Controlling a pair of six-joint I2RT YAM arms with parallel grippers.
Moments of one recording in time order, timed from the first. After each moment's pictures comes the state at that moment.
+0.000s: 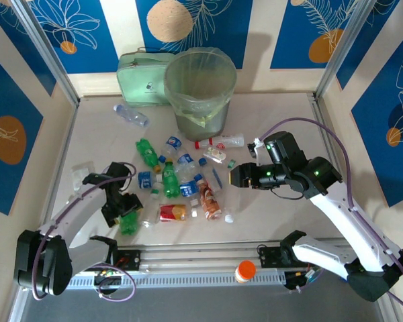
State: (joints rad) left arm -0.24 1.11 0.65 -1.08 0.09 -0.81; right arm 0.59 0.98 1.20 -1.10 -0.38 0.59
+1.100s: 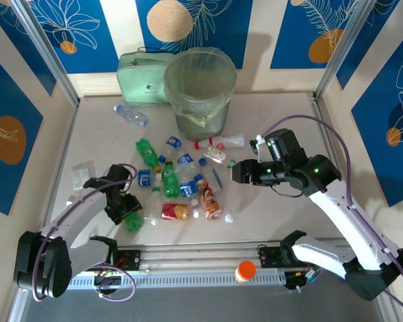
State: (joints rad) left arm -0.24 1.09 0.59 -0.97 0.11 -0.81; right arm 0.56 1.00 1.22 -1.10 -0.33 0.58
